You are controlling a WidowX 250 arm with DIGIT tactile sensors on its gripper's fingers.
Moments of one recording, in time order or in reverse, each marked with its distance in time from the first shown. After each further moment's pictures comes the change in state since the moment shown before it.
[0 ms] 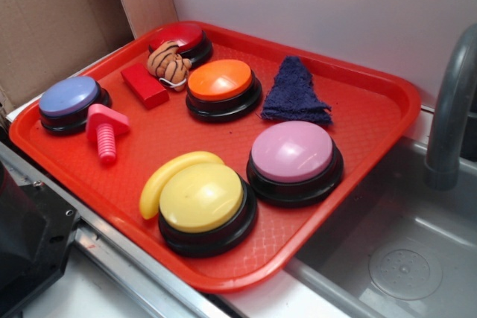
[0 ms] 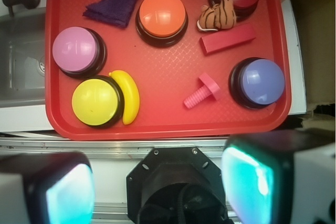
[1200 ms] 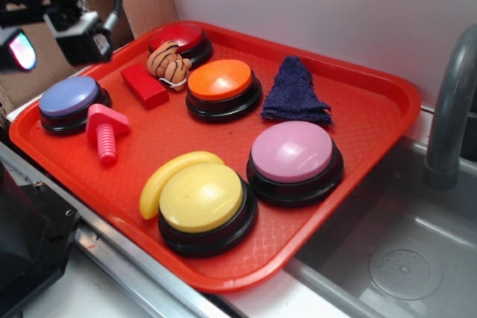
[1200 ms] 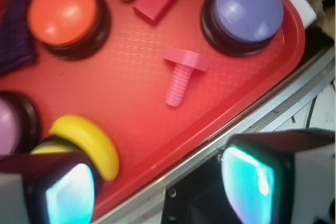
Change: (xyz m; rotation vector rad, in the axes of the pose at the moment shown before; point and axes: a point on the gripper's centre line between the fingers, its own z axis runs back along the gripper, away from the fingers) arm 0.011 0.033 -0.105 0.000 -0.031 0.657
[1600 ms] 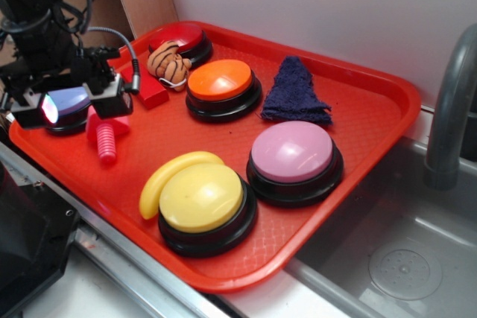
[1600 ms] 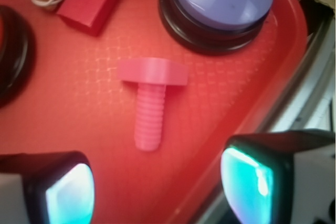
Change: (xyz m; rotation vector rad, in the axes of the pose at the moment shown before) arm 0.014 0.020 -0.069 0.089 -0.096 0.191
